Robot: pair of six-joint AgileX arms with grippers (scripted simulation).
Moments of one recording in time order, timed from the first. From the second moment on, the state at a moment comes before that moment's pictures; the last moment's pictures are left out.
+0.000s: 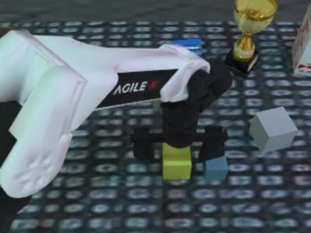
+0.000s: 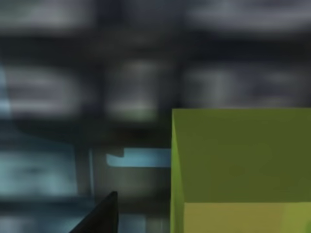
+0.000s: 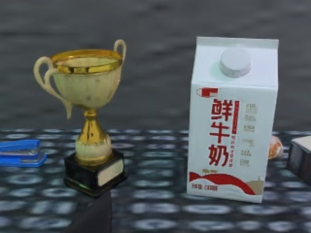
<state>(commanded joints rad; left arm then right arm) -0.82 2.26 1.69 -0.98 -0.01 -0.80 0.01 0.00 0.00 0.00 0.00 0.00</state>
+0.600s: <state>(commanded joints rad) -0.80 2.20 1.84 -1.20 -0.01 -0.81 0.01 0.00 0.00 0.00 0.00 0.00</state>
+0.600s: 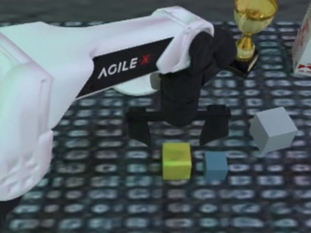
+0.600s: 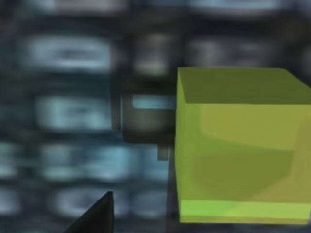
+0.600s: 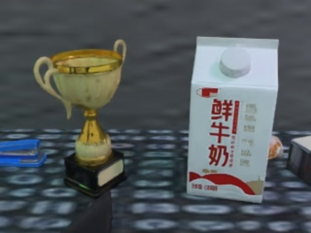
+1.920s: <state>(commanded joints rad) -0.30 0.98 0.81 -0.59 -0.03 -0.52 0.14 1.14 0.88 -0.63 0.00 -0.01</state>
